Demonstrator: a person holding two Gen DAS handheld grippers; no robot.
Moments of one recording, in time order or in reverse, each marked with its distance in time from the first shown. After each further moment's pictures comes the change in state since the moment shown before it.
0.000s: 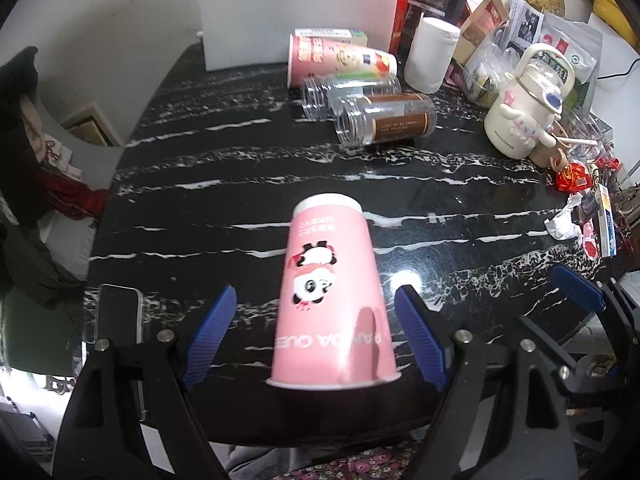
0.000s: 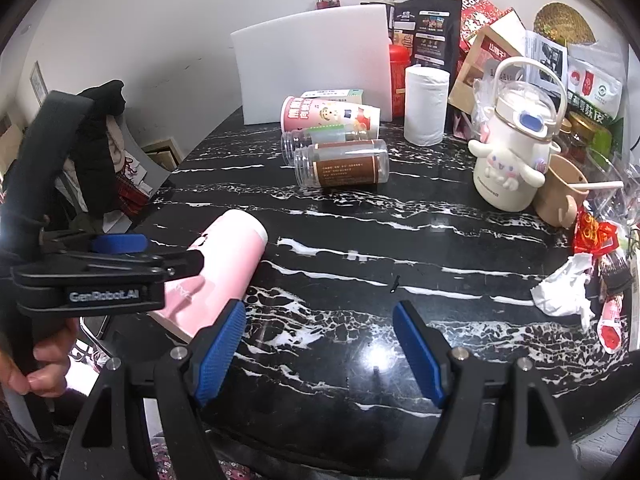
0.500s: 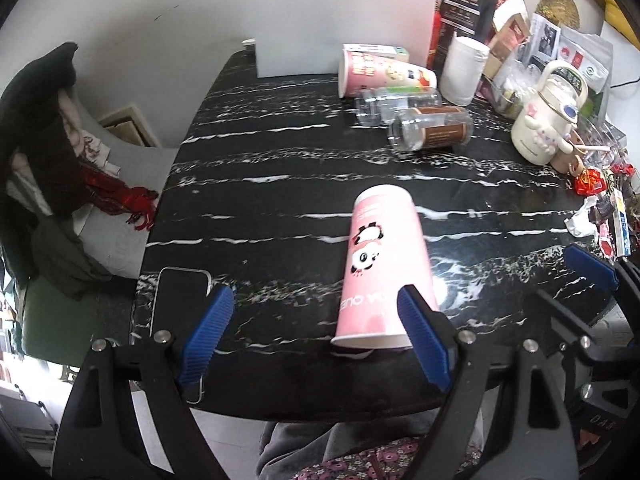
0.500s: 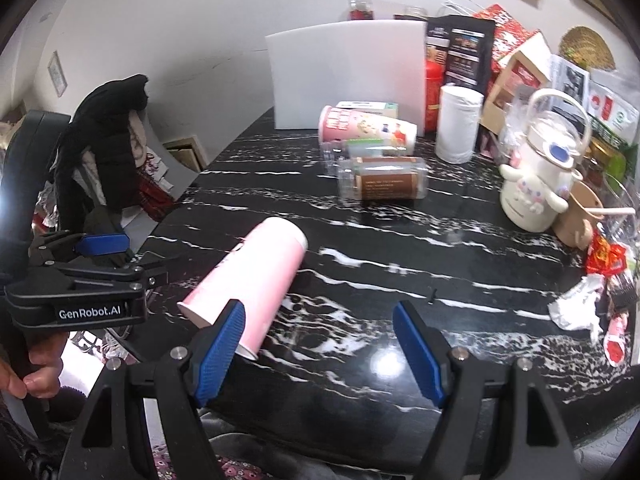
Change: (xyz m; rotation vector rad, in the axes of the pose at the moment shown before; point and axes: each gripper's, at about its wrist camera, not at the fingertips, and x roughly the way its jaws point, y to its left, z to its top) left arm -0.039 0.053 -0.029 -0.037 -0.035 0.089; right arm -0.008 0.040 0.008 -0.057 -0.015 0.050
